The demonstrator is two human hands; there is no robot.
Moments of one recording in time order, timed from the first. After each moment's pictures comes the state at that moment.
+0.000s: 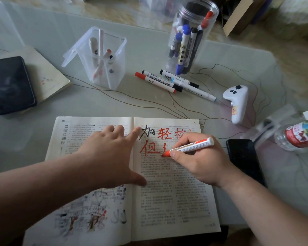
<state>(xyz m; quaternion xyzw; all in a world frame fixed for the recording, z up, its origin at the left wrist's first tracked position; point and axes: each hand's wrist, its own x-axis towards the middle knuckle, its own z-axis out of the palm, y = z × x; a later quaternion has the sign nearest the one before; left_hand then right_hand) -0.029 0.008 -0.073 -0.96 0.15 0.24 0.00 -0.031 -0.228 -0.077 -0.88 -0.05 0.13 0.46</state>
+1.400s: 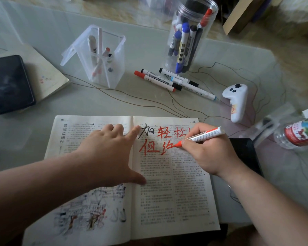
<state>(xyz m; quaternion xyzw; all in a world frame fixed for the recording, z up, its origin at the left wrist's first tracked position) -0.029 0.007 -0.071 -0.96 0.15 0.24 0.00 -0.018 -0.238 -0.084 -0.89 0.05 0.07 0.45</state>
